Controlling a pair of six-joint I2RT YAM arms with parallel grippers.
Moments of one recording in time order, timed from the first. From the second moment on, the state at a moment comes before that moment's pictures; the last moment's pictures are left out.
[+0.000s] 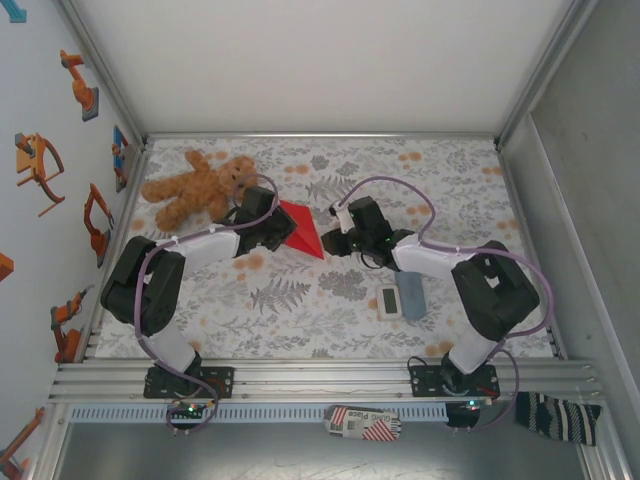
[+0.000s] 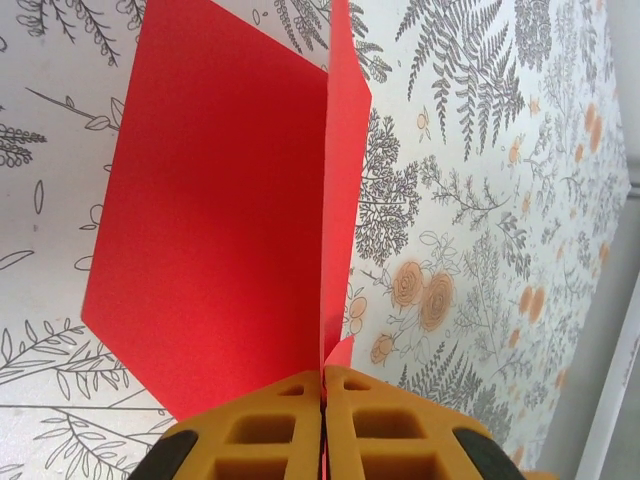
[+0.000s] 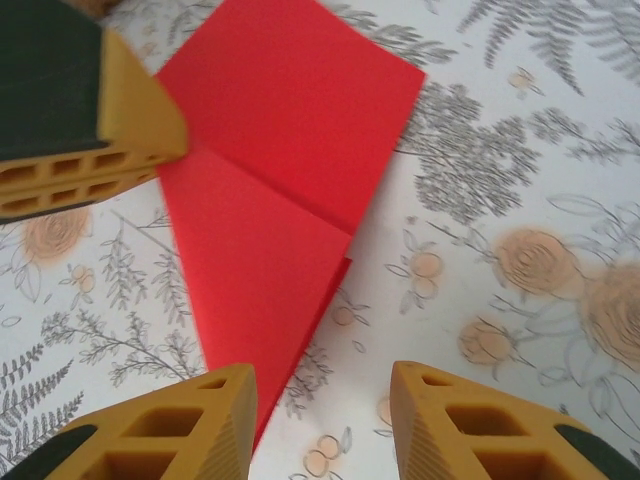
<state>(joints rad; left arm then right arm) -0.55 1.70 0.96 -0.07 0.18 -1.18 0.66 1.67 0.91 0.05 -0.18 0.16</state>
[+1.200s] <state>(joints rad) -0.56 1.70 1.03 -0.22 0.13 -1.21 0.78 1.84 0.93 0.22 -0.14 -0.02</state>
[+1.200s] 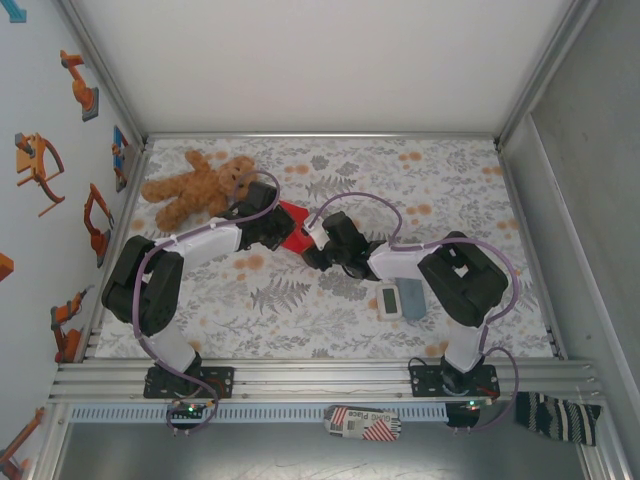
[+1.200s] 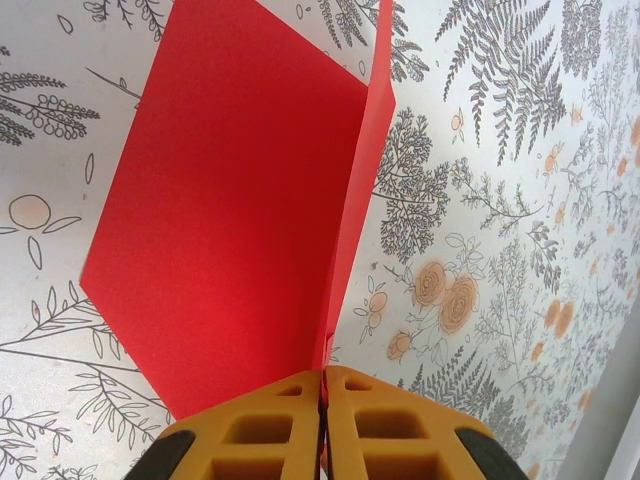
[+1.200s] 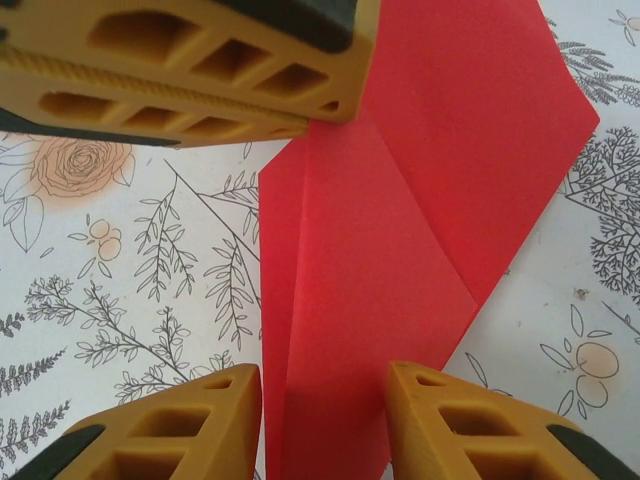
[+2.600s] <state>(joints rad) -0.44 1.63 0.83 -0.11 0.22 -1.20 0.78 1.86 0.93 0.22 -0.09 -0.07</state>
